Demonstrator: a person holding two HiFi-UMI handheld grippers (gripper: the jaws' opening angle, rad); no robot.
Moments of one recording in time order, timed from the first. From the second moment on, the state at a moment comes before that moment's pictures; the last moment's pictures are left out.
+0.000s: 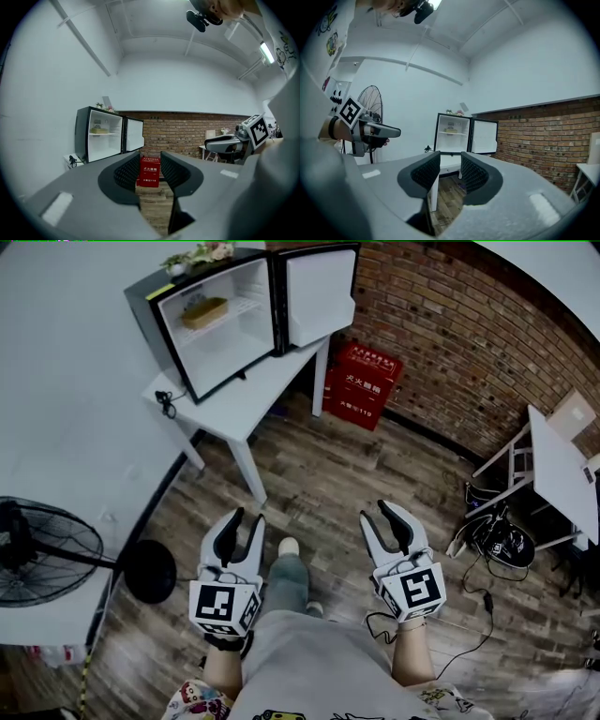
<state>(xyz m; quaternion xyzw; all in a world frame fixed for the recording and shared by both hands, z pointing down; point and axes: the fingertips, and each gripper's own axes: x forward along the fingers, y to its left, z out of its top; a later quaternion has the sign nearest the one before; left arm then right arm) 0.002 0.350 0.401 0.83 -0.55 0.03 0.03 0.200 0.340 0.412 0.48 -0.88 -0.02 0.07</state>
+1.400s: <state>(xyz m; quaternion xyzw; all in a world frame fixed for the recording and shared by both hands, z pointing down) -0.071 0.032 0.399 0.85 -0.53 0.03 0.03 0.129 0.036 0.400 0.49 -0.87 0.00 0.06</state>
